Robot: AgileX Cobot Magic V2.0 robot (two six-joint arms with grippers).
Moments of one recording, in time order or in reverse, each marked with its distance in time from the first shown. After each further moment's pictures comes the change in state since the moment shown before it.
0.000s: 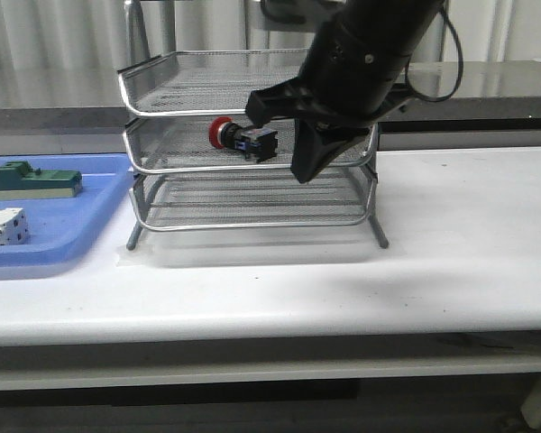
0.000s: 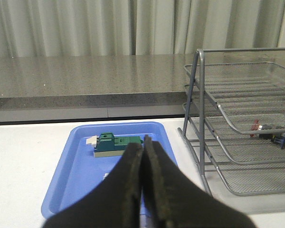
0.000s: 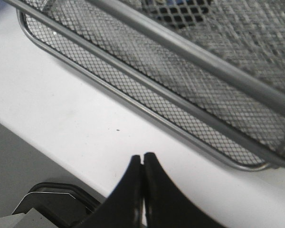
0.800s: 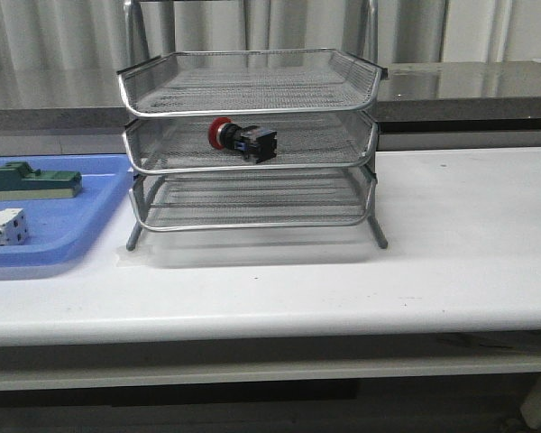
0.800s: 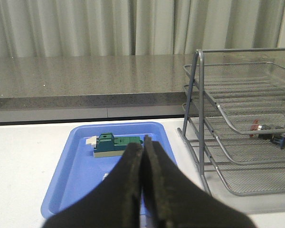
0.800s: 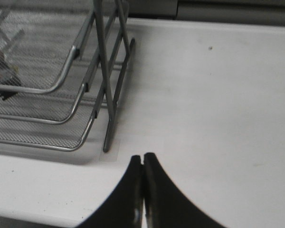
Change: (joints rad) left arm 0.000 0.000 0.000 0.000 0.000 0.000; right arm -0.373 -0.782 0.571 -0.010 -0.283 0.034
